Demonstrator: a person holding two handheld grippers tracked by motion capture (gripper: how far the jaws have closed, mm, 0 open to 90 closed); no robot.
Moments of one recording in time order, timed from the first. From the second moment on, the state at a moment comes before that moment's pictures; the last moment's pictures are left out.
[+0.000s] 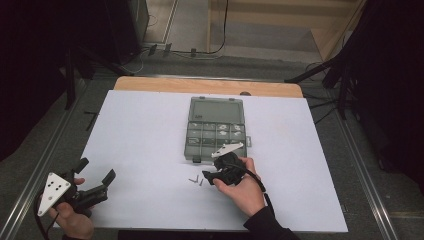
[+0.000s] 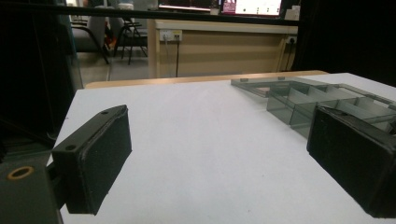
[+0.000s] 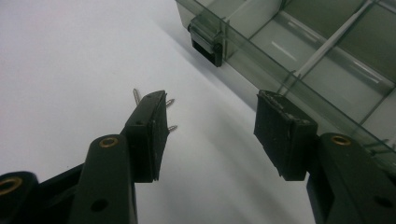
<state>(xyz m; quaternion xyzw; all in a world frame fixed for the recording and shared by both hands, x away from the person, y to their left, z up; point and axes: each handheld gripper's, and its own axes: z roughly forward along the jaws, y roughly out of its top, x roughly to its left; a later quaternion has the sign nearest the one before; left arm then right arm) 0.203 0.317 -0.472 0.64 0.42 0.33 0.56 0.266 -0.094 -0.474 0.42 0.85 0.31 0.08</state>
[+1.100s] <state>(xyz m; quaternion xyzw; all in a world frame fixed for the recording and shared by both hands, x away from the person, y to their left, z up) 0.205 0.319 -0.472 0.64 0.42 0.33 0.56 0.277 -0.050 -0.479 0.48 0.85 0.19 -0.01</state>
